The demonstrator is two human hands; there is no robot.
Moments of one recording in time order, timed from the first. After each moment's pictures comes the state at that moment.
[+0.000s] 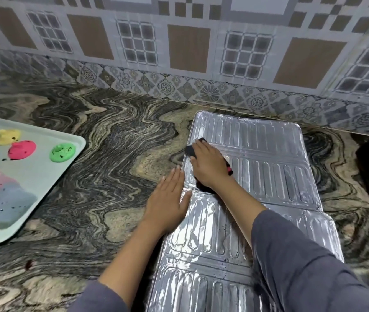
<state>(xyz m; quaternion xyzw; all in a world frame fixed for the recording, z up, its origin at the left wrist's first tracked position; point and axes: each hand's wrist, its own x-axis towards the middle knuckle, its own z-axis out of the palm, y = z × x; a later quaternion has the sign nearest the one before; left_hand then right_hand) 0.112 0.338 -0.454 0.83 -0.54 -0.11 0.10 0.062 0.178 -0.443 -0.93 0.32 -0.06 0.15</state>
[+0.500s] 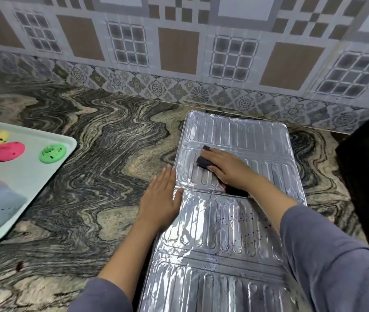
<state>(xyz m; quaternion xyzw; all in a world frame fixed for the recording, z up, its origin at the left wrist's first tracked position) 0.106 0.338 -0.452 0.84 -0.52 -0.11 0.12 -0.017 0.133 -0.434 -0.97 0.18 -0.01 0.14</state>
